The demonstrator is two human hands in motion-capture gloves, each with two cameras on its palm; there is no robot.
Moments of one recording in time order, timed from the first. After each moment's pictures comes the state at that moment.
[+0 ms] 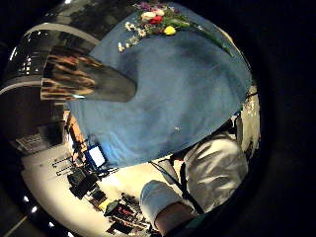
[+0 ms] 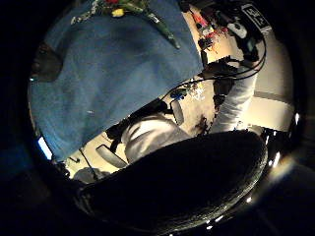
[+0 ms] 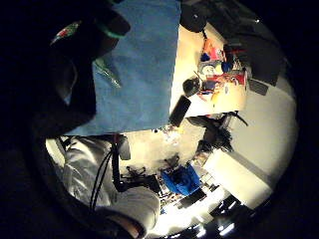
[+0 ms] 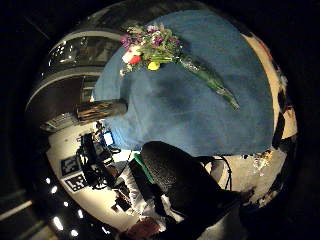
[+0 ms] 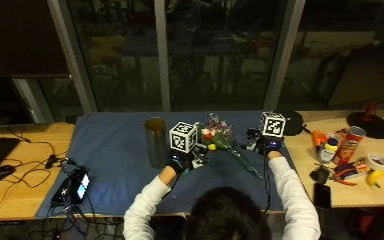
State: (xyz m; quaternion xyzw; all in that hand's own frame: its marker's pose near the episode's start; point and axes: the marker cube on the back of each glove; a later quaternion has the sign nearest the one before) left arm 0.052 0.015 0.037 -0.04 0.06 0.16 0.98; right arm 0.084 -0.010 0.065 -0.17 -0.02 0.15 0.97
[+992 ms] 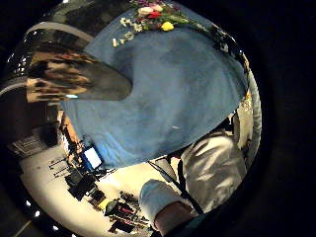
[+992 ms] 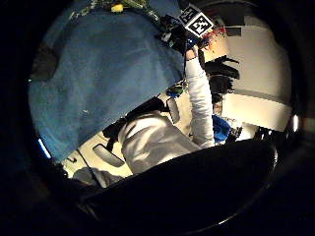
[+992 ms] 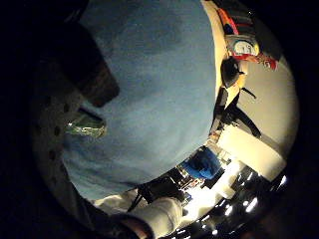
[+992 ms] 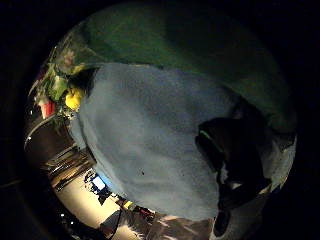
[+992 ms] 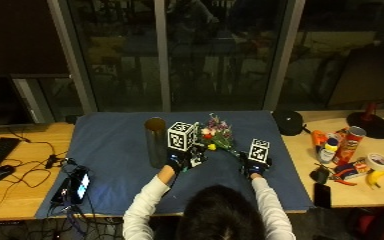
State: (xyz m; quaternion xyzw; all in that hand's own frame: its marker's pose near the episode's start) left arm 0.044 0.006 0.046 -0.06 0.08 0.16 0.98; right arm 0.068 -0.039 0.234 -0.13 -0.01 0.22 0.97
